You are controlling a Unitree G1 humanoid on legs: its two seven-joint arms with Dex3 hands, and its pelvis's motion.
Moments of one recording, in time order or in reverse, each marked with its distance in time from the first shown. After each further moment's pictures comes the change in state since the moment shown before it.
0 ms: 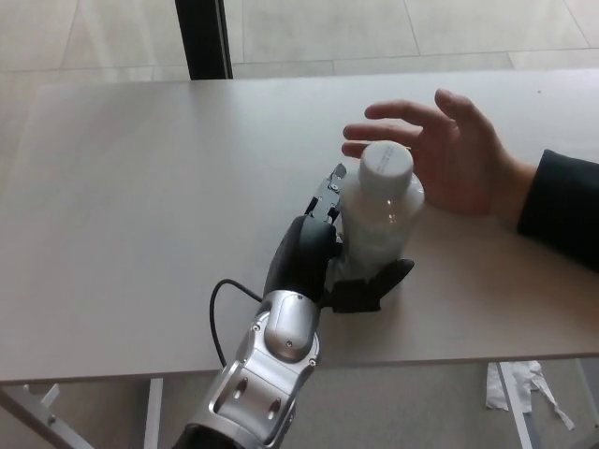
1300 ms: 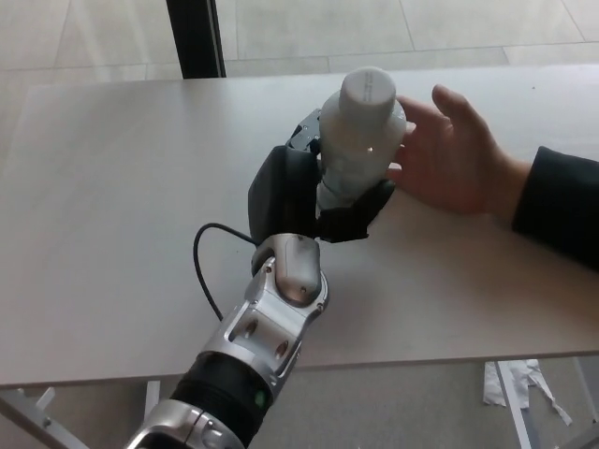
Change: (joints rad) left_arm -0.257 -0.005 0.068 0.302 0.054 -0.180 0.278; right_arm 0.004 0.013 0.001 0.039 -0.004 -0.030 0.004
